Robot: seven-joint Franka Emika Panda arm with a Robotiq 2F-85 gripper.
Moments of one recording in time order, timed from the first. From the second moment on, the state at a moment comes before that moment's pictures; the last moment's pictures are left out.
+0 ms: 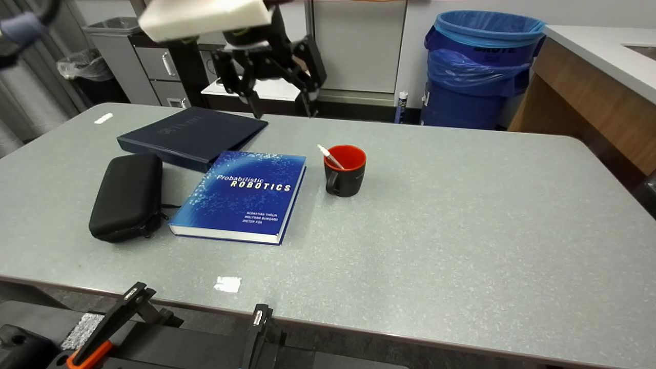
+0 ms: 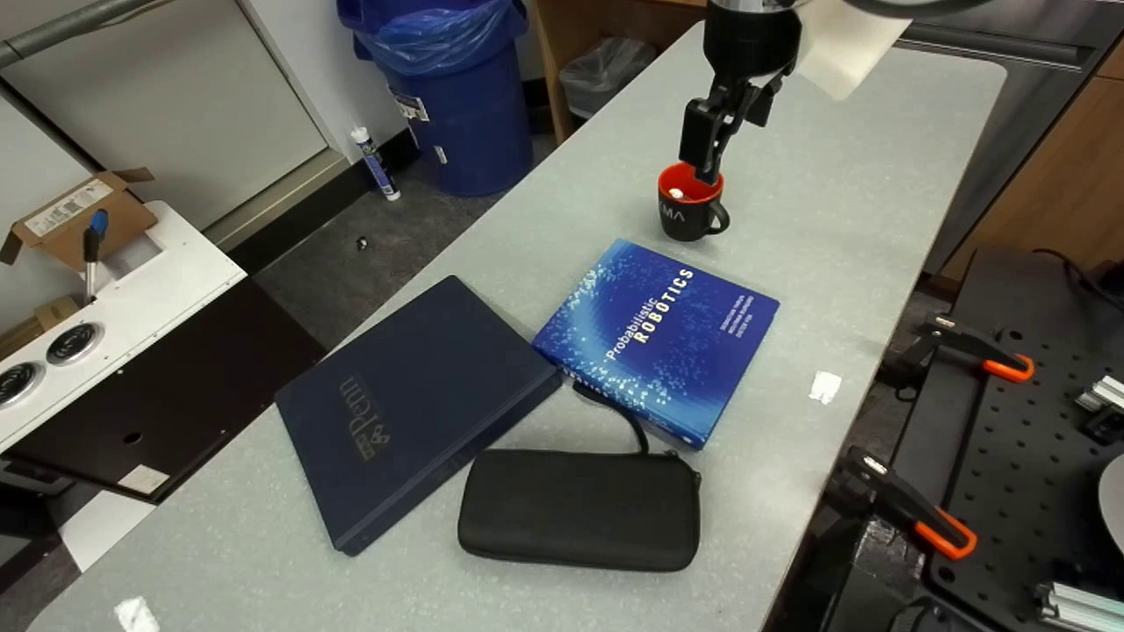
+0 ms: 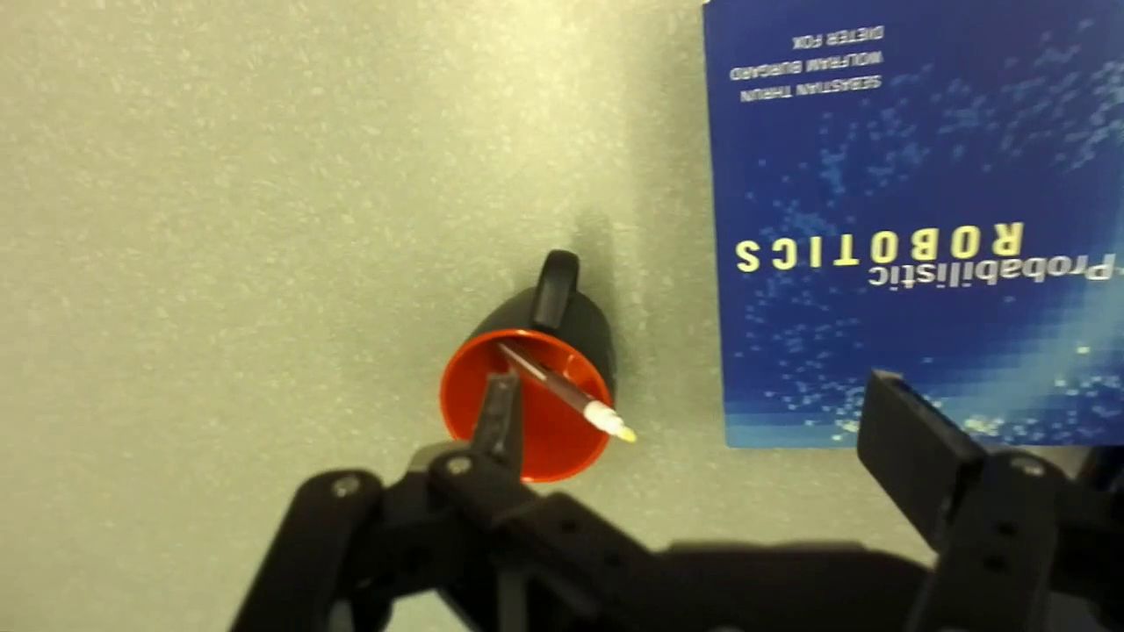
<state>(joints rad) -0.14 -0.09 -0.01 -2.56 -0.31 2.56 0.20</state>
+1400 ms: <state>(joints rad) -0.05 0.26 -0.14 -2.35 -0.62 2.65 0.66</state>
